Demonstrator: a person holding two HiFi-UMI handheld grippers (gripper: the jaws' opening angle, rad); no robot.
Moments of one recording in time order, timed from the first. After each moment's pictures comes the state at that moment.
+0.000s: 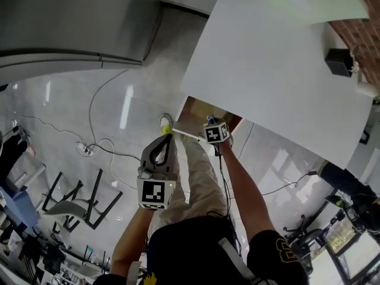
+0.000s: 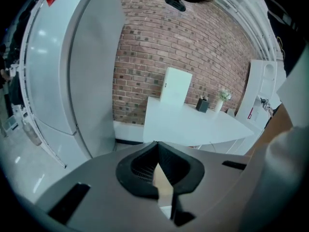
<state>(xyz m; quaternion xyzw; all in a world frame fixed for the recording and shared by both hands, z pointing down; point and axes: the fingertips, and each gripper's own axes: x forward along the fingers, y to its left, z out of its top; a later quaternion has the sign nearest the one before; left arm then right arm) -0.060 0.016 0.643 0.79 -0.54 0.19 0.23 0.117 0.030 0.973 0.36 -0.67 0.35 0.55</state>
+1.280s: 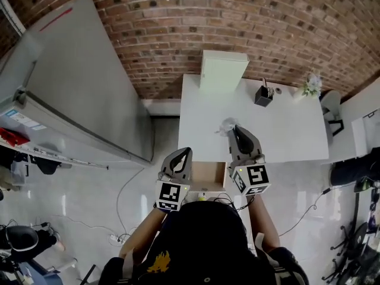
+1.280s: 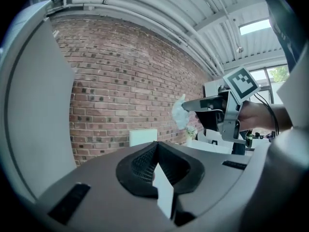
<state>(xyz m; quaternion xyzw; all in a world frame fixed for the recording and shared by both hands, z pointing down) 0.012 -0.063 0.318 0.91 -0.40 0.06 0.02 0.143 -0.098 0.246 0.59 -0.80 0.02 0.04</state>
